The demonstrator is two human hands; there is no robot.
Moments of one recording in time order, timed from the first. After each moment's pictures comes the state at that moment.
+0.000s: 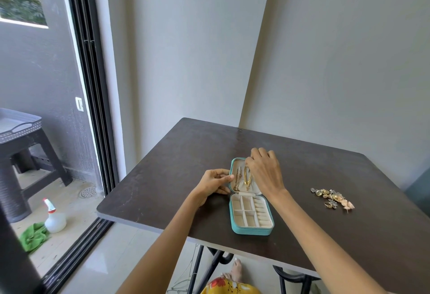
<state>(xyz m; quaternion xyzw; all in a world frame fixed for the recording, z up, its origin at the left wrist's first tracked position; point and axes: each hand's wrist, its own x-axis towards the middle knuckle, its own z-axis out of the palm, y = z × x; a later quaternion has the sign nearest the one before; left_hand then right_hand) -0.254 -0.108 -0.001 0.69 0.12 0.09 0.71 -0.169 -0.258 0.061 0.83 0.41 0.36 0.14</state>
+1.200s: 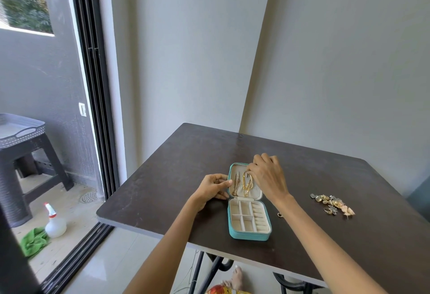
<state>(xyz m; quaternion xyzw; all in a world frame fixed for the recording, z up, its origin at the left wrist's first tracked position) -0.253 -0.107 -0.002 0.70 0.12 0.10 0.69 -0.155 -0.269 0.059 0.80 0.45 0.39 0.04</state>
